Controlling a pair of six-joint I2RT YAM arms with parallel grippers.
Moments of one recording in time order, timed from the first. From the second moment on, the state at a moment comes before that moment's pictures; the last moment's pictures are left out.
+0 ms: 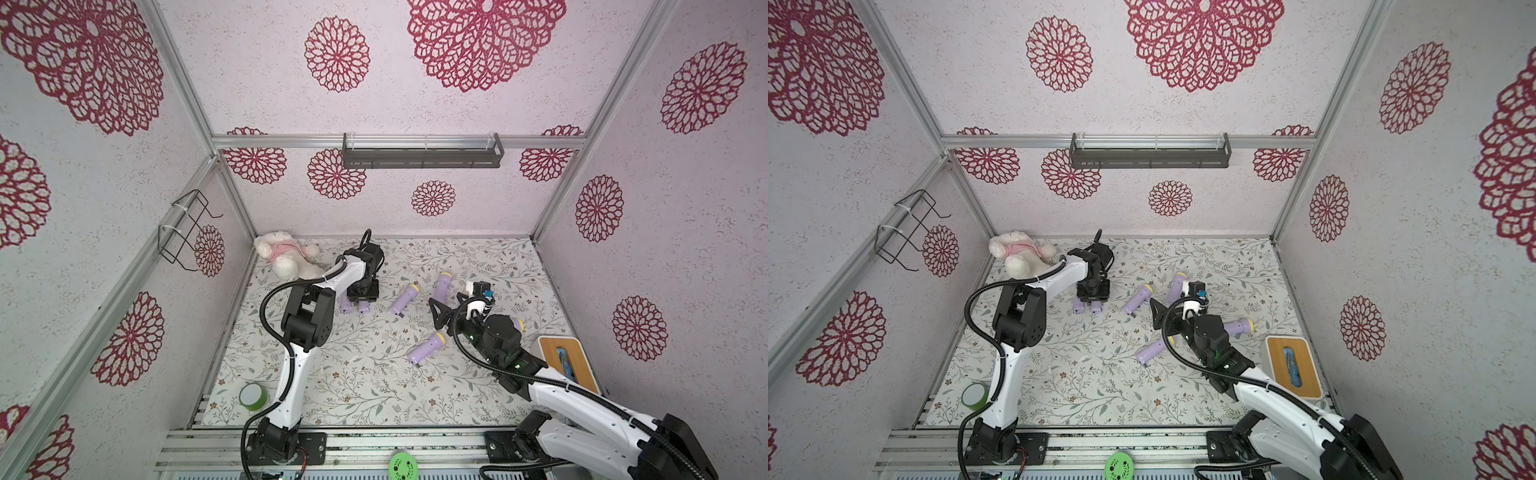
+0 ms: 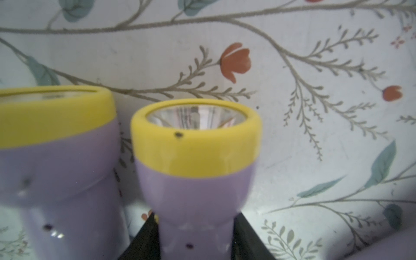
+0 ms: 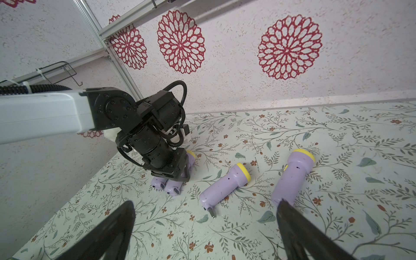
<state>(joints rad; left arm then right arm) -0.42 2.36 1.94 -1.02 -0.11 -0.43 0.69 0.98 0.48 0.39 0.18 0.38</state>
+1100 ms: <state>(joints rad) -0.45 2.35 2.08 -1.08 -0.15 -0.42 0.69 0.96 0.46 0.40 0.18 0.38</state>
